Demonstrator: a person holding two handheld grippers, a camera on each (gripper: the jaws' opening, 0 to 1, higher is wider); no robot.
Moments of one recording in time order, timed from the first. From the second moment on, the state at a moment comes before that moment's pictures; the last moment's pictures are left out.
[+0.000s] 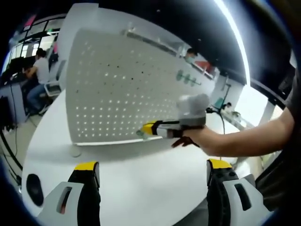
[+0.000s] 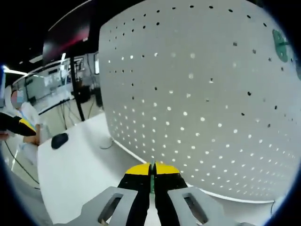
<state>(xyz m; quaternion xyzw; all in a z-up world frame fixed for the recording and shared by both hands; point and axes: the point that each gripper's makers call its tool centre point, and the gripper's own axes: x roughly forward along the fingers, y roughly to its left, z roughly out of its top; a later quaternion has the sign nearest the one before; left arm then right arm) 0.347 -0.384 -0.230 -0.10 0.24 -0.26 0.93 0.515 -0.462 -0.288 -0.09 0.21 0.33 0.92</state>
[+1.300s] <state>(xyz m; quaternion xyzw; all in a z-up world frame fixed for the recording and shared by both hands) 0.332 -0.410 -0.217 -0.11 0.23 -0.27 0.93 0.421 -0.493 -0.184 -0.01 0.11 0.33 0.94</state>
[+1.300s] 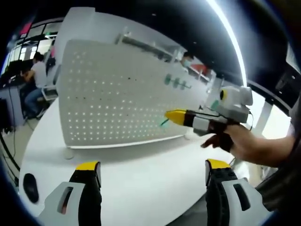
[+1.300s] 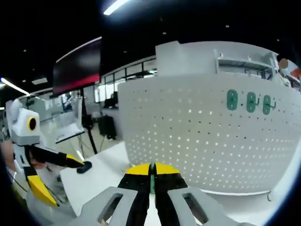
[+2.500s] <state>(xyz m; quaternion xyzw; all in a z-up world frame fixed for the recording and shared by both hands) 0.329 -0.435 -0.213 -0.13 0.23 -0.29 0.92 0.332 -0.460 -0.163 0.02 0.08 0.39 0.92</state>
